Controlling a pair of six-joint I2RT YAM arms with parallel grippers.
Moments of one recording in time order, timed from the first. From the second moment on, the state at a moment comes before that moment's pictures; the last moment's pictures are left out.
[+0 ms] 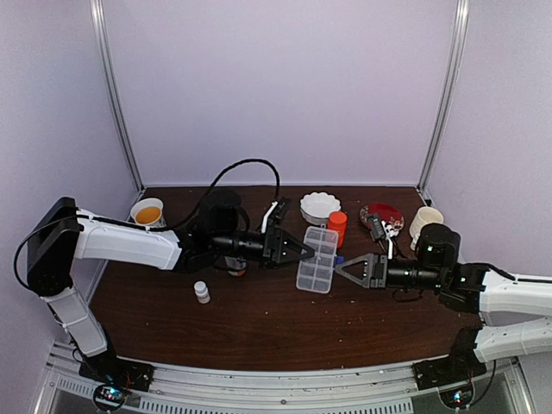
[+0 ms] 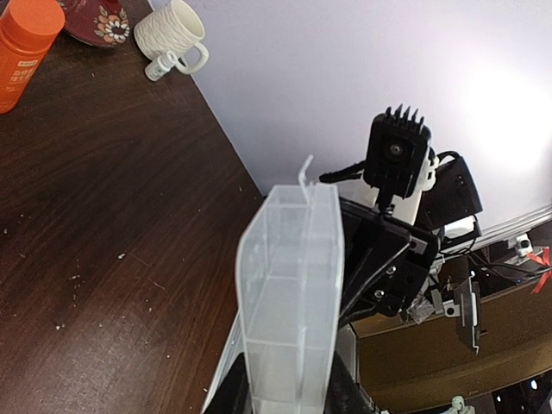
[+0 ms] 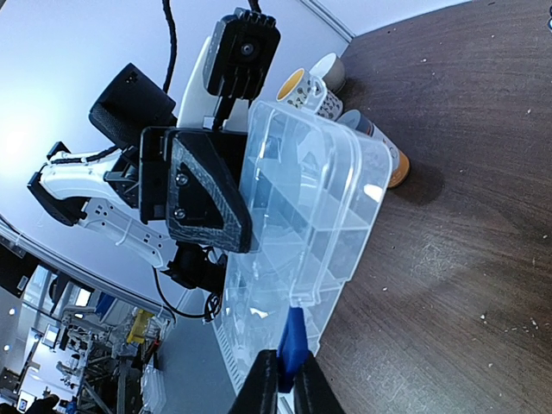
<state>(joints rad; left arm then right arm) -0.93 1.71 1.02 0.48 0.68 -0.95 0.81 0.93 0.44 0.29 -0.41 0.82</state>
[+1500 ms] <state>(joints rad) -1.06 1.77 1.09 0.02 0.38 -0.60 0.81 1.30 0.61 0.02 -0.32 0.85</state>
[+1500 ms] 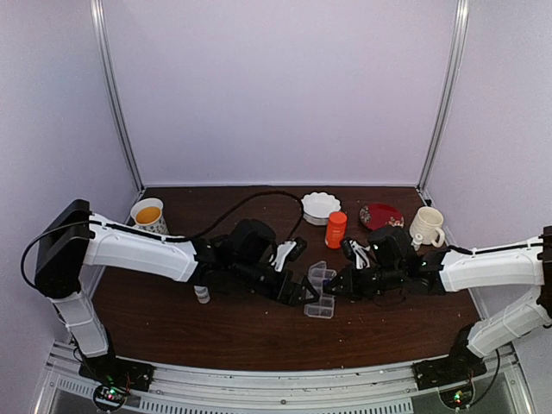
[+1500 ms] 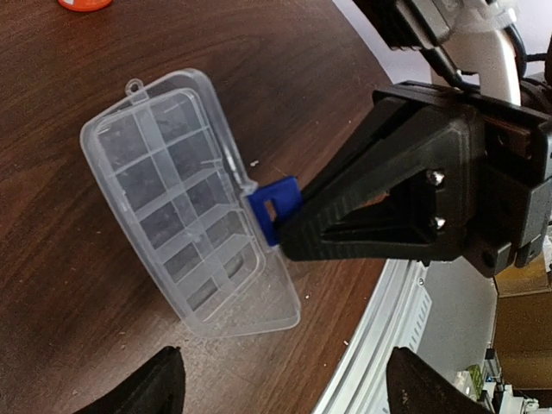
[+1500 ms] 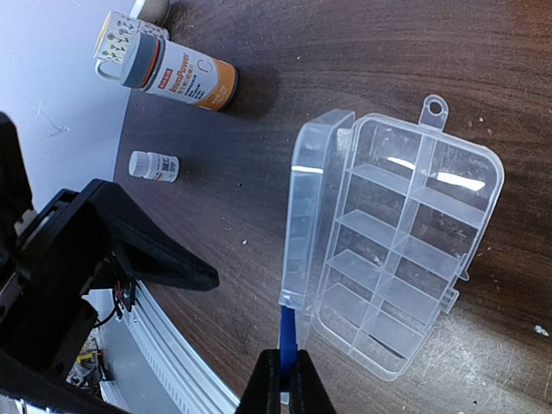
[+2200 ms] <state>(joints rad) -1.07 1.81 1.09 0.00 0.33 -0.61 0.81 1.46 0.64 0.26 -0.40 0.94</state>
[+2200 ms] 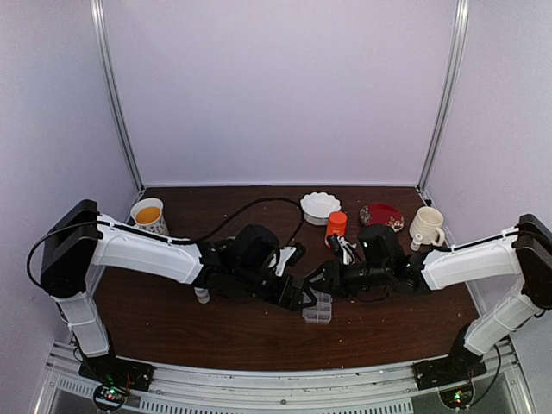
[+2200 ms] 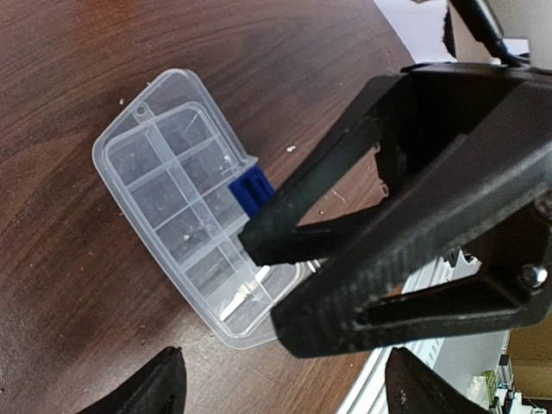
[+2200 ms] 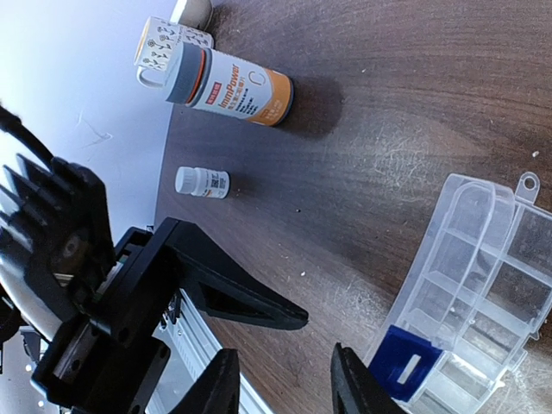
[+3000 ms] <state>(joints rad) -1.07 1.81 1.13 -0.03 0.30 -0.62 0.80 1.30 0.68 -0.08 -0.17 0.77</state>
